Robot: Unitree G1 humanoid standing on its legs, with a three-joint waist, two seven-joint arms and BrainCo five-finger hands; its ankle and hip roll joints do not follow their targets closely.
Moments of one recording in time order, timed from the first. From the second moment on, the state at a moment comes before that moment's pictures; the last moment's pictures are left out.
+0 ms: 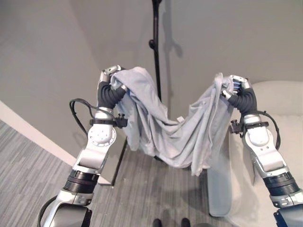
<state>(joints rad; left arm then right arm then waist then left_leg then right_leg) -0.41 0.55 -0.10 -0.02 -0.03 -0.16 0.33 -0.40 -0.51 0.17 -0.02 0.15 -0.14 -0.20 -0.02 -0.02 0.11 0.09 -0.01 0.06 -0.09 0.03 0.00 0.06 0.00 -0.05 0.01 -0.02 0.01</state>
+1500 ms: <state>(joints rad) -0.62 0.71 0.07 -0.22 -0.03 -0.26 0.40 -0.62 -0.73 0.04 -0.22 0.20 -0.25 -0.17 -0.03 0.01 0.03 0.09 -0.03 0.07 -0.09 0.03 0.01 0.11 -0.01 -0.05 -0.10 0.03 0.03</state>
